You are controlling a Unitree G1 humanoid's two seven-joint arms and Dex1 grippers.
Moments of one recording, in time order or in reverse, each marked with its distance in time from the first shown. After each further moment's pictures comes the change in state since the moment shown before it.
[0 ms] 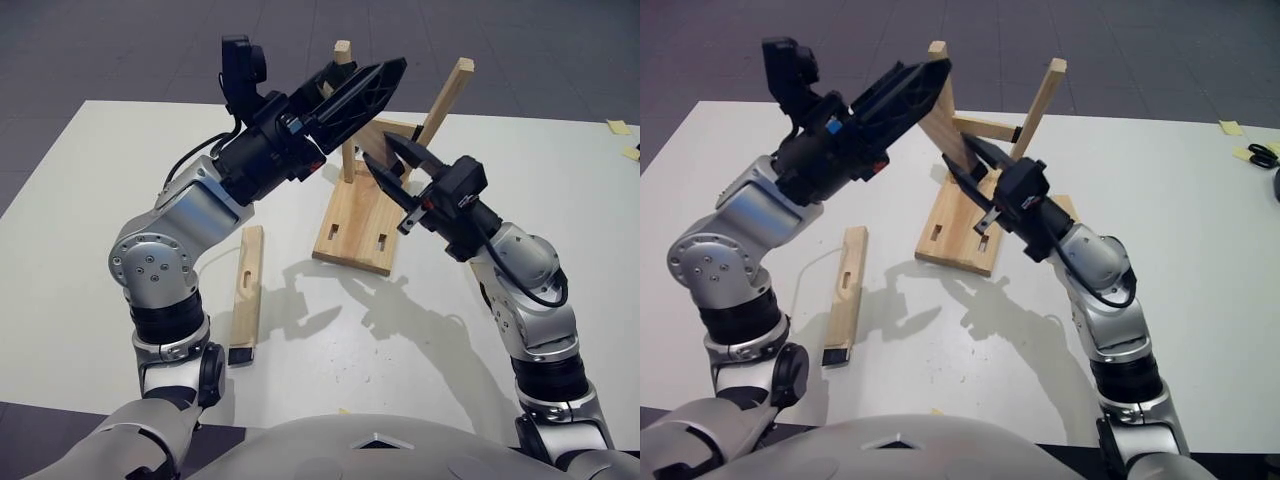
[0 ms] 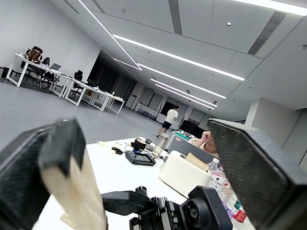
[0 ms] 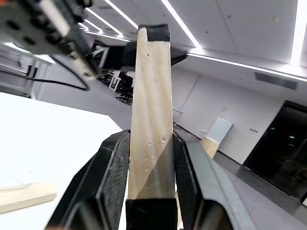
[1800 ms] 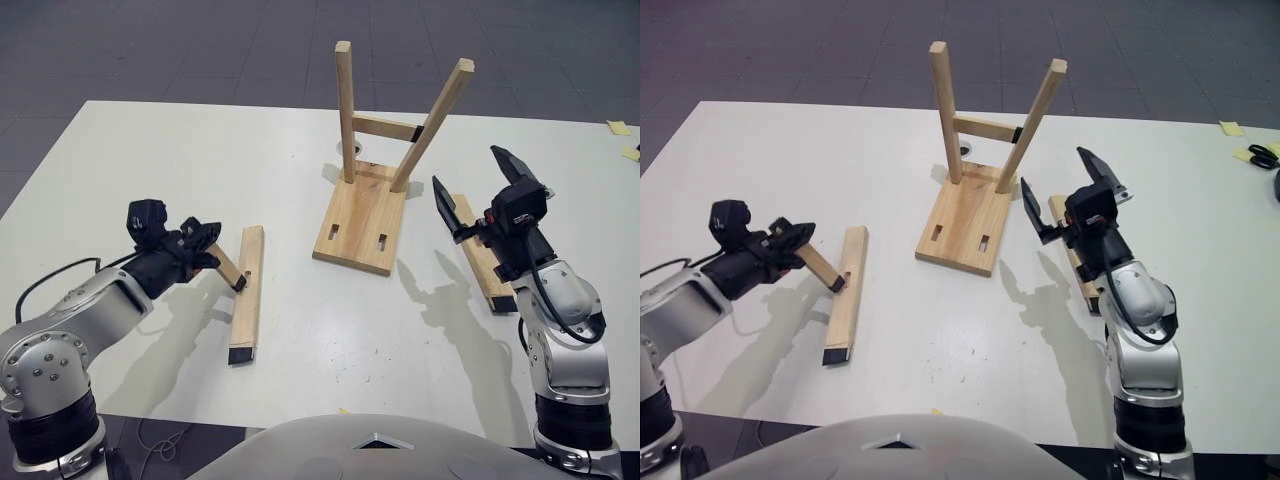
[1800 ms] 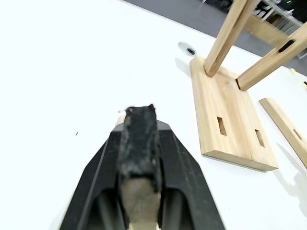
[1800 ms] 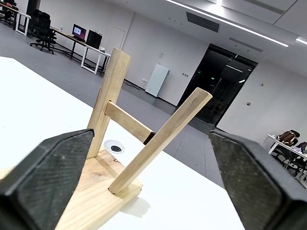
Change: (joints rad) left arm 0.586 0.341 0.288 -0.152 0.047 0.268 0.342; right arm 0.257 0.037 -0.241 -0.056 -0.146 0.079 -0.171
